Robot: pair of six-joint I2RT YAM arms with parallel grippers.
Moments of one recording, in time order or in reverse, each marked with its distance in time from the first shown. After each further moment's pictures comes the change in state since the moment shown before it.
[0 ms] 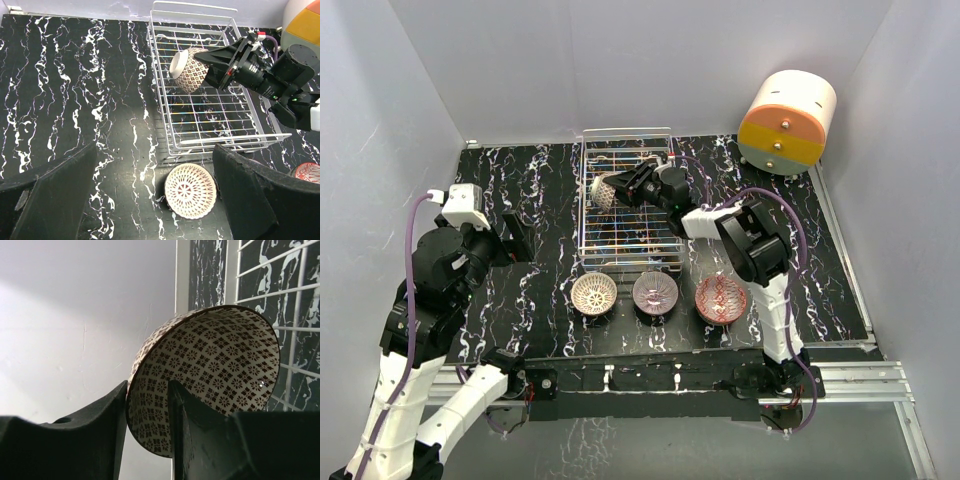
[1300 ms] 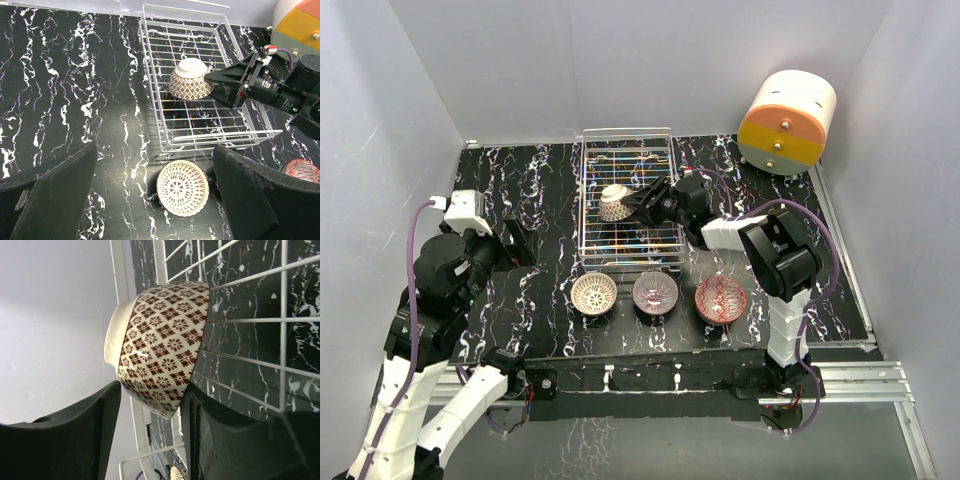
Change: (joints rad) left arm 0.000 -0.035 -0.058 0.028 0.029 -0.038; right arm -0.032 -0.243 -0.288 -0.188 0.010 -0.128
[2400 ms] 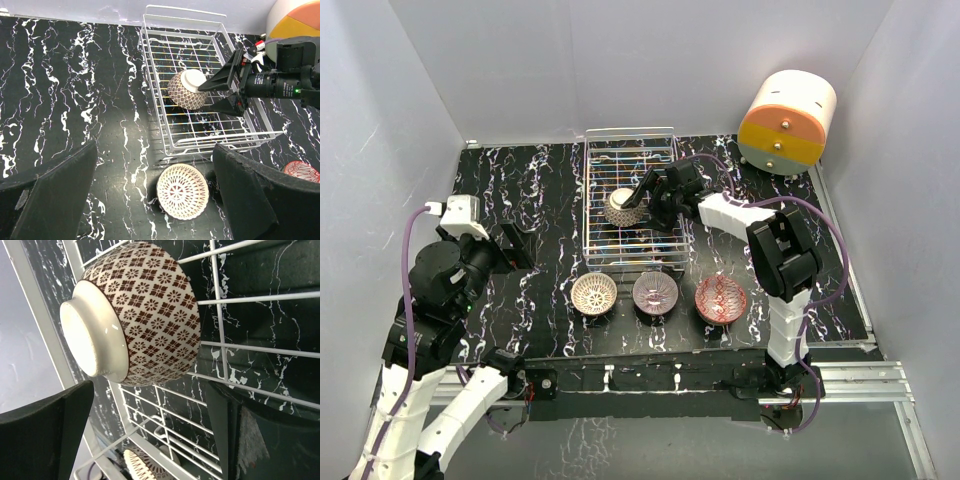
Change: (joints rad) left arm 0.000 -0.047 -0.028 0.029 0.003 0.012; right arm -0.007 -0.010 0.283 -0.739 0.051 -0.309
